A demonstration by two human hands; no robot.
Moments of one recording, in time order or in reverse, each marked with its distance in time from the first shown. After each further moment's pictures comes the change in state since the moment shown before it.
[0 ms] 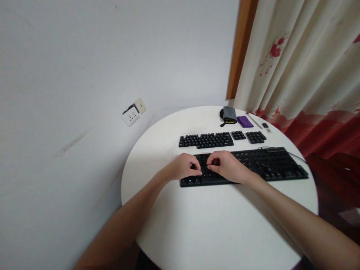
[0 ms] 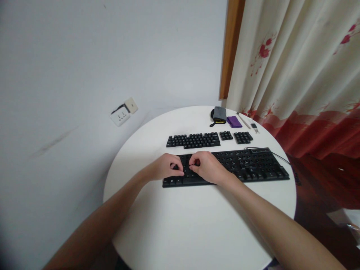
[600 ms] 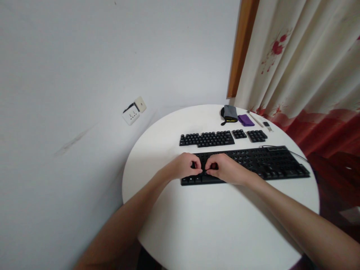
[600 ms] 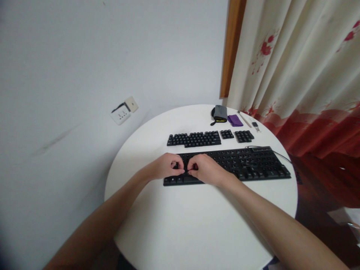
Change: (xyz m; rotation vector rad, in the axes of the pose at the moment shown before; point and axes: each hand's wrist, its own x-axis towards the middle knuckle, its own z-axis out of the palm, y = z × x) left_hand 0.000 -0.005 0.004 0.025 0.013 -0.033; right_hand -0.003 -0.003 0.006 -0.014 -0.161 -0.061
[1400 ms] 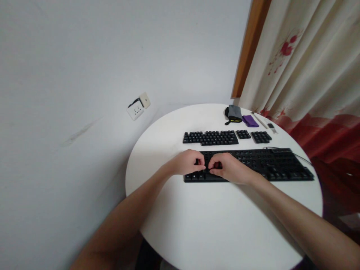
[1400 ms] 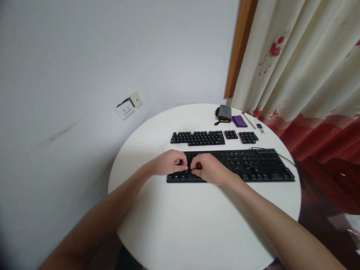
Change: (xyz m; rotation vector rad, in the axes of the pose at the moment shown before) left_hand -0.001 0.007 -0.008 0.086 -0.031 0.067; right_hand -0.002 -0.003 0.000 0.009 -0.015 0.001
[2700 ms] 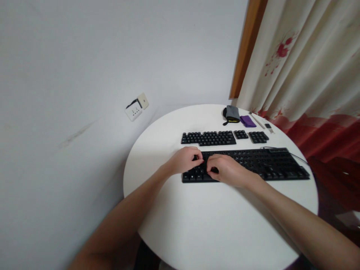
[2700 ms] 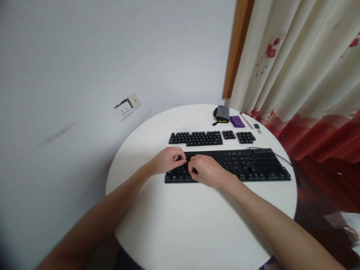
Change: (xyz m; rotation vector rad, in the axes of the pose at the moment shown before) left_hand 0.006 -0.006 0.003 0.033 0.174 0.039; right_hand -0.003 -0.011 -0.003 -0.261 -0.037 -0.188
